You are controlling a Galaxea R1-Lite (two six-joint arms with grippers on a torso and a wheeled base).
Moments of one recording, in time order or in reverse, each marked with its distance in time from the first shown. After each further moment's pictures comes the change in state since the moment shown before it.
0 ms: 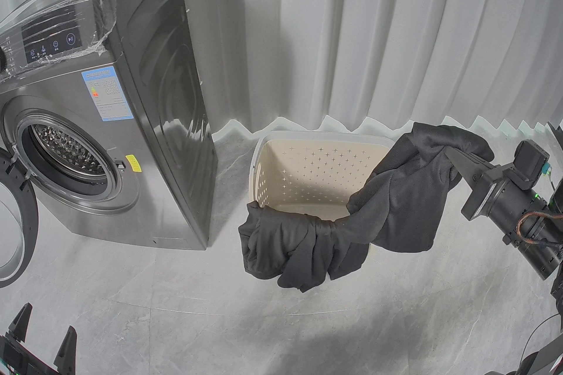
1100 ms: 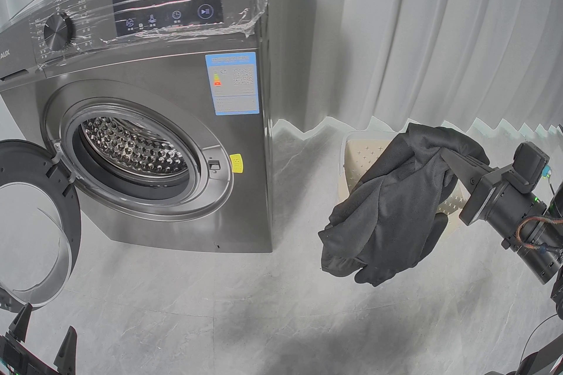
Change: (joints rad) left arm 0.000 0.000 0.000 0.000 0.000 -0.001; right arm 0.034 -0.003 0.004 -0.005 -0.002 0.008
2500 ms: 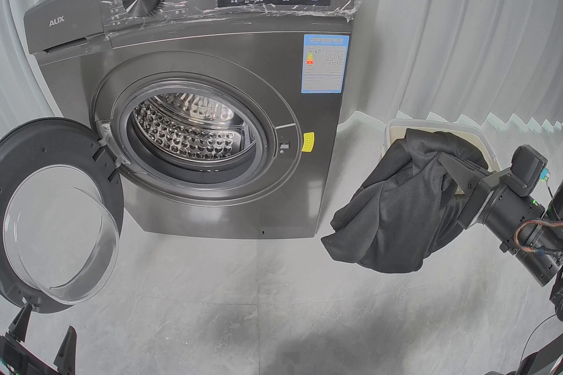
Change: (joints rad) left arm 0.000 0.000 0.000 0.000 0.000 0.001; right arm 0.009 0.004 0.007 0.001 0.002 0.019
